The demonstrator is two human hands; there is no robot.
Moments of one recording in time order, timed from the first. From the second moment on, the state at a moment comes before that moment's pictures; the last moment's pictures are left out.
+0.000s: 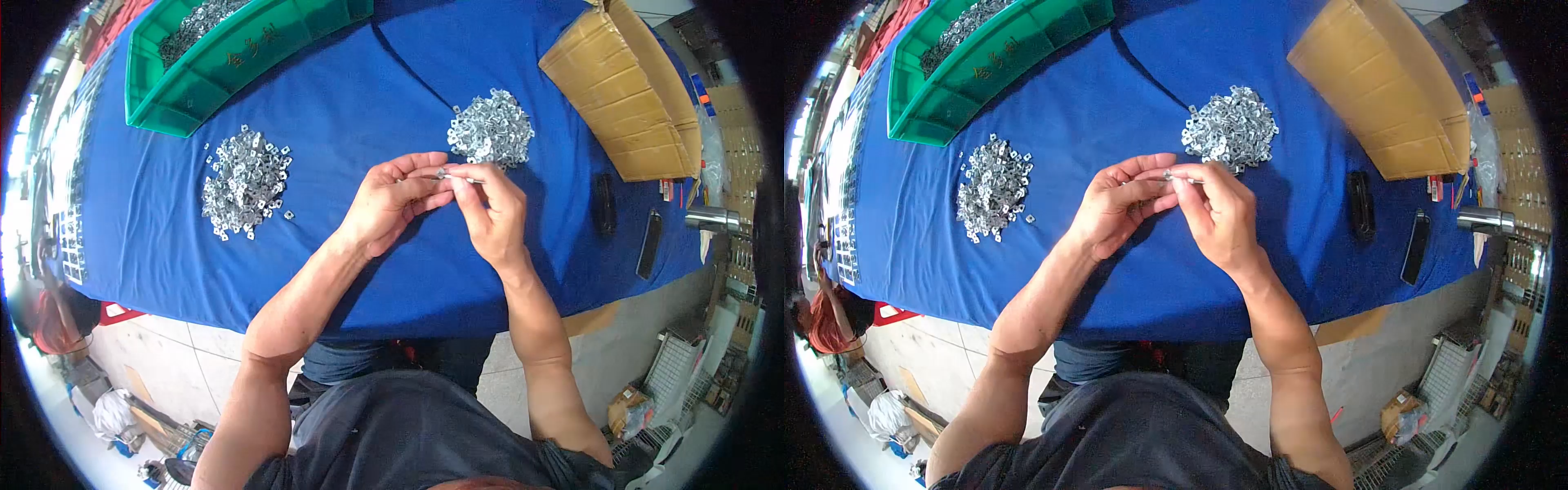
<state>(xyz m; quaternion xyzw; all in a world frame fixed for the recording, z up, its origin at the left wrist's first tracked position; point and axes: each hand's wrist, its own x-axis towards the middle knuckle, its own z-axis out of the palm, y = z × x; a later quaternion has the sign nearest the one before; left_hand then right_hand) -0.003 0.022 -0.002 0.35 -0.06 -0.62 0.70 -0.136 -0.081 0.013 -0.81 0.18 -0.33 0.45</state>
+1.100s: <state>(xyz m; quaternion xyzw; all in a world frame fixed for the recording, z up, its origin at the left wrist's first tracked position) -0.003 0.022 0.000 0.34 -0.07 -0.62 0.70 -0.142 -0.108 0.009 -0.78 0.32 -0.35 0.40</state>
